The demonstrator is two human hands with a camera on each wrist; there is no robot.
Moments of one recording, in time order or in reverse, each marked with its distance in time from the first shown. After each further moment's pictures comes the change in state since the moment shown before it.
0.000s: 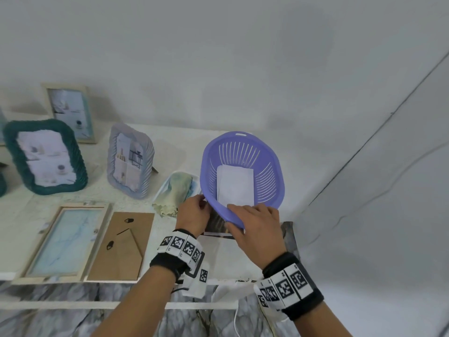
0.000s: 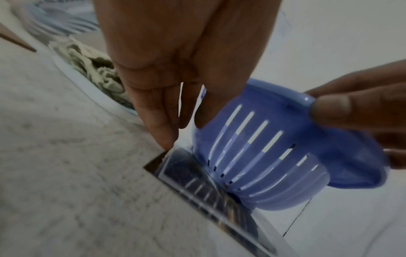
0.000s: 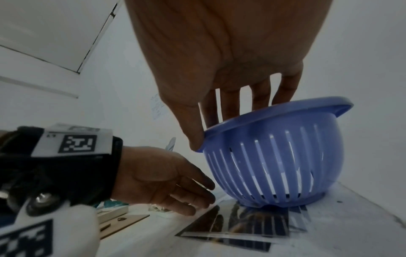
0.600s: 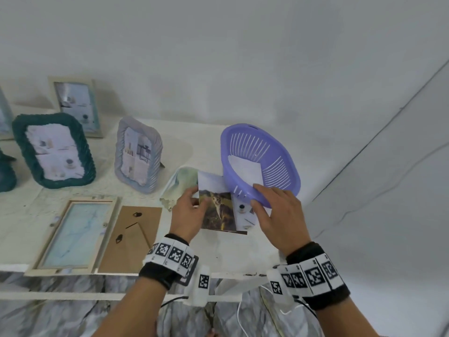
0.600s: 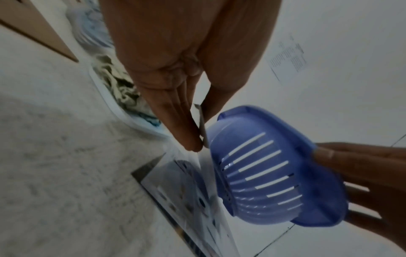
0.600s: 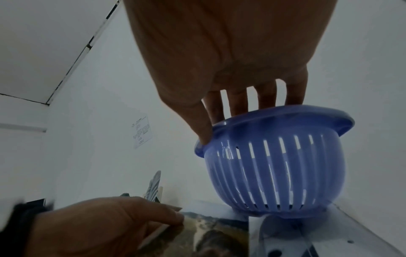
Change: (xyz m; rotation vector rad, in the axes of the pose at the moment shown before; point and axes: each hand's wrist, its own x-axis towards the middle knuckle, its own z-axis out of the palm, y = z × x) left_hand -0.023 -0.011 -0.026 -0.431 0.048 -0.133; right_hand 0.009 0.018 -0.015 0.225 0.119 0.081
